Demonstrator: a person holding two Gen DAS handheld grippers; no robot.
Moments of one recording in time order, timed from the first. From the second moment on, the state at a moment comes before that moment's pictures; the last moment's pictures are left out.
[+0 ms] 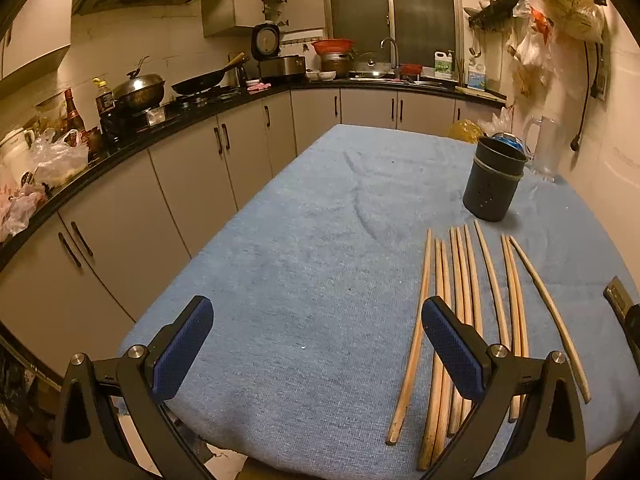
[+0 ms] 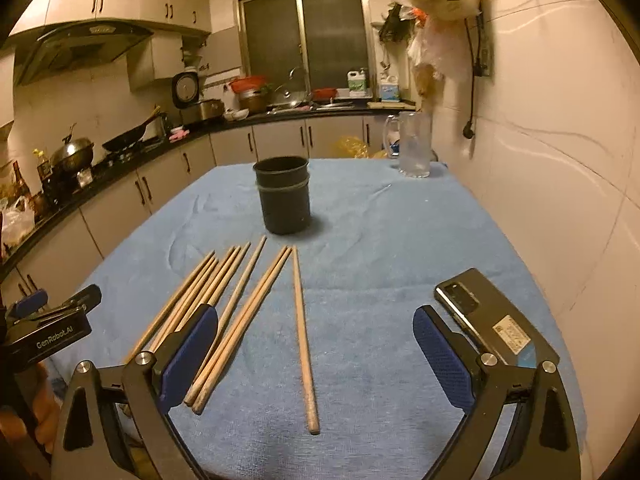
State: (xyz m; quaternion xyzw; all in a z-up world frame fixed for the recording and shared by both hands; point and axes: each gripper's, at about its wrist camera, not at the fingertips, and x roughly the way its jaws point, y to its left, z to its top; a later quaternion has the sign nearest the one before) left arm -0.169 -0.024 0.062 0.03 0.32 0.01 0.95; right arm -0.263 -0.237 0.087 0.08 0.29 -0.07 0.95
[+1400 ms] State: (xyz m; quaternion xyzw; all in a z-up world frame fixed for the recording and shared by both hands) left arm -0.170 -0.029 0.057 0.03 0.34 -0.01 0.94; right arm -0.252 -0.241 0.071 0.09 0.33 -0.05 0.94
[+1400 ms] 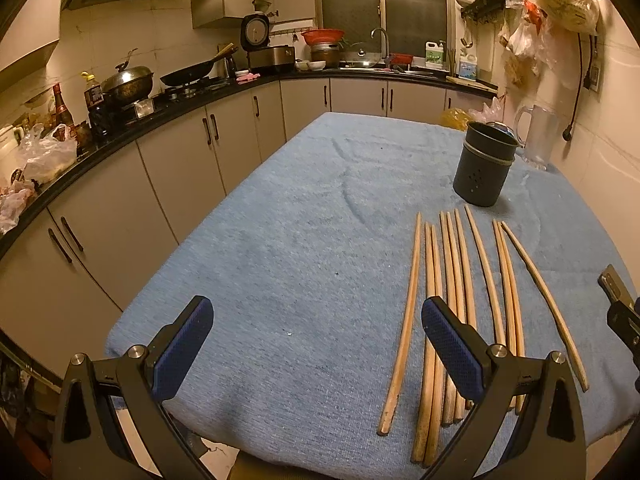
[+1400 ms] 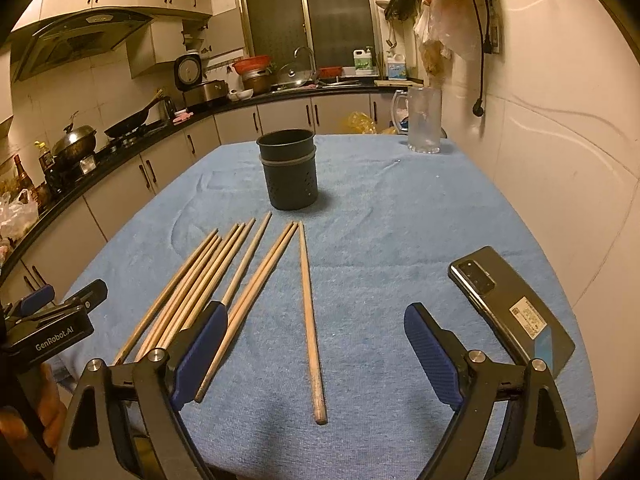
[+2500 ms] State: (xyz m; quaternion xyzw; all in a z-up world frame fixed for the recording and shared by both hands) left arm -0.058 -0.052 0.052 0.04 0.52 -0.19 0.84; right arm -0.139 -0.275 0.069 0.14 0.45 0.01 0.88
